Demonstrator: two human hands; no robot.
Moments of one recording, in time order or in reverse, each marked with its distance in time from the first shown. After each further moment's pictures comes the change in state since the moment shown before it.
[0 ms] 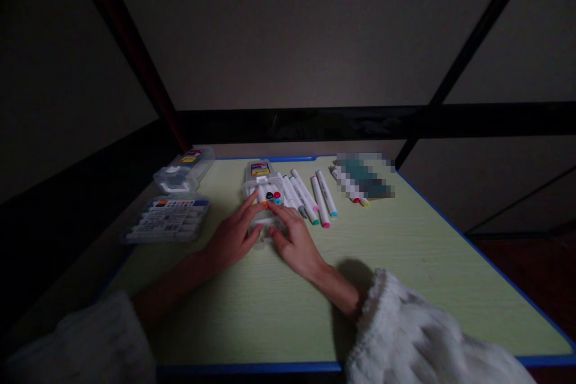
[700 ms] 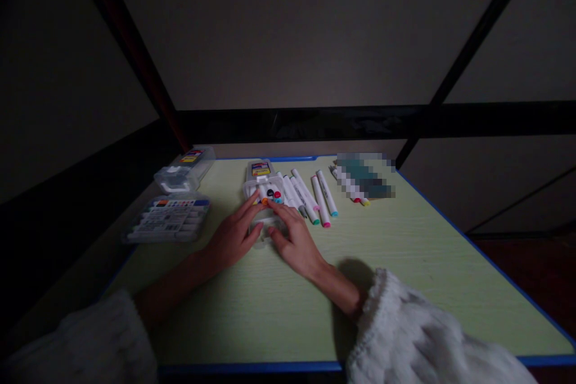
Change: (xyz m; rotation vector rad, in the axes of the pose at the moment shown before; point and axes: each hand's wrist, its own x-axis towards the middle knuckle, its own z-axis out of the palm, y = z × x) left_hand 0.001 0.002 -0.003 -0.023 -0.030 -0.028; right_hand 0.001 -0.001 0.000 -0.029 -0.023 -0.009
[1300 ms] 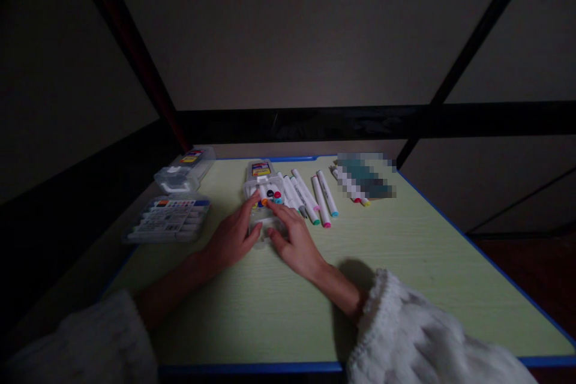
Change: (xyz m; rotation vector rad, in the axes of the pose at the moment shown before) left_hand 0.001 -0.004 0.005 -0.017 0.023 -0.032; right_hand 0.001 0.002 0.000 -0.037 -0.015 -0.061
